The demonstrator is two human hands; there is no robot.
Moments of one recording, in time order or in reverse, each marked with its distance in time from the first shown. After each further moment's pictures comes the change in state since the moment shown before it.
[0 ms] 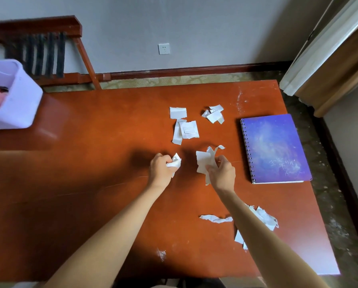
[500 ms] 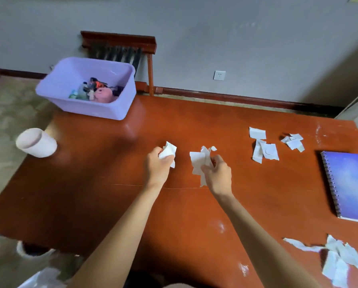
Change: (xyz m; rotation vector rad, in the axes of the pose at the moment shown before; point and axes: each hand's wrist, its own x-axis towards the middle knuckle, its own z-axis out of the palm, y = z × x) left_hand -0.008 -0.151 -0.193 -0.490 0.331 -0.161; right_hand -0.110 -0.140 0.169 -0.014 -0.165 -0.299
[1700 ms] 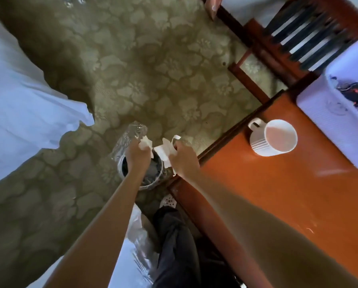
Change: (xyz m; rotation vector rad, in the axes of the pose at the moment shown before) left_hand 0.145 -0.402 -0.495 -0.088 0.461 -0.744; right_hand -0.163 -0.248 0.627 -0.618 -0.854 -0.367
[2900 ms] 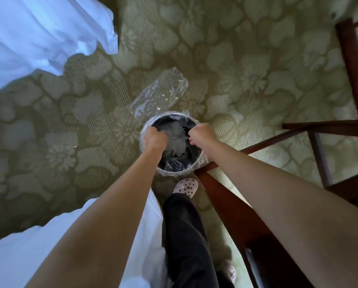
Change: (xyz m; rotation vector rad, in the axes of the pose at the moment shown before) left_hand 0.230 -0.198 0.079 -0.191 -0.143 -0.598; right_hand 0.243 0.035 0.238 0.008 -0.290 0.432
